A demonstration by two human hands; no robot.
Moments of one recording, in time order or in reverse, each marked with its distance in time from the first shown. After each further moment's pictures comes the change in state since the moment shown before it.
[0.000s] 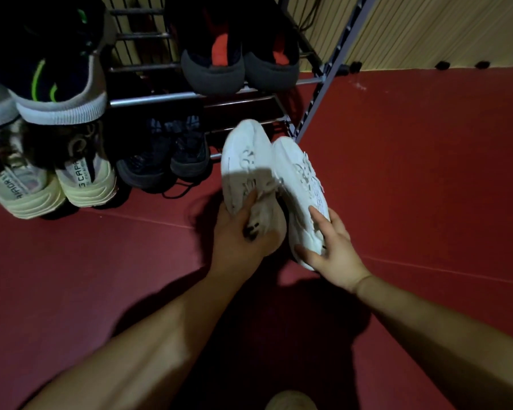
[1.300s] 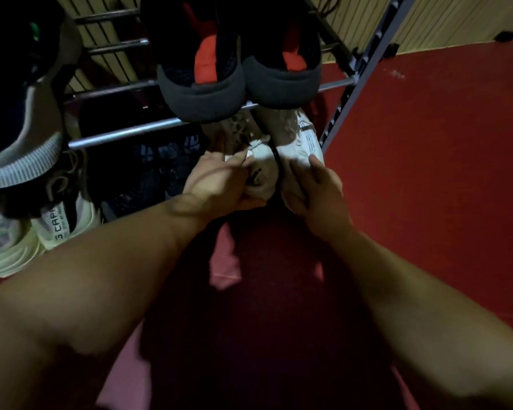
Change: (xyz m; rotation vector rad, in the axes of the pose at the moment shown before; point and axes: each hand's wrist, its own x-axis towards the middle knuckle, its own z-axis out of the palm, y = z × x) left_hand 0.185 -0.011 -0.043 1.005 -0.341 0.164; right_hand 0.161 -0.033 0.024 -0.246 0.170 -0.271
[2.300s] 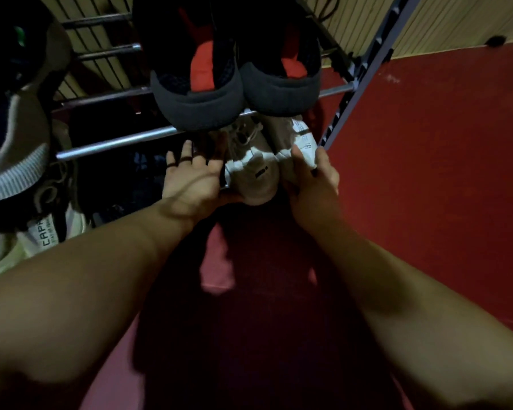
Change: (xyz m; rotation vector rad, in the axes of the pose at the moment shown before) left_hand 0.001 -0.018 -0.012 0.206 -0.057 -0.172; right_hand 0.027 -0.014 0.003 -0.003 0.029 0.221
